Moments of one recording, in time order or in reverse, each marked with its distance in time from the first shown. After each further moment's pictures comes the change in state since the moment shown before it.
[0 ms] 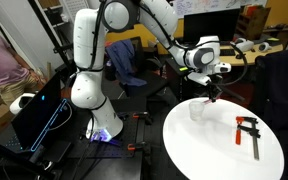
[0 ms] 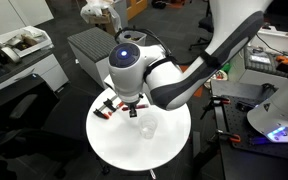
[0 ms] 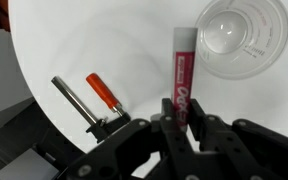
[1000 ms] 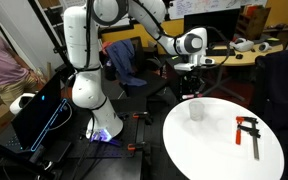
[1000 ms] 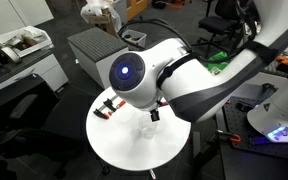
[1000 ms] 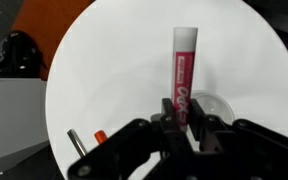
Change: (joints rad) arm 0.048 -0.134 0.090 -0.062 -0.050 -0.408 0.077
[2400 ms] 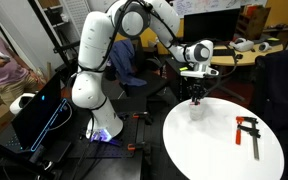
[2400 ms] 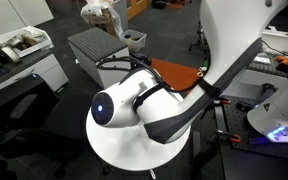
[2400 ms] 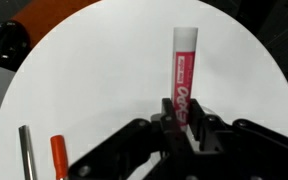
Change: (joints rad) arm -0.011 0.262 0.033 0.223 -0.021 -0.170 -0.254
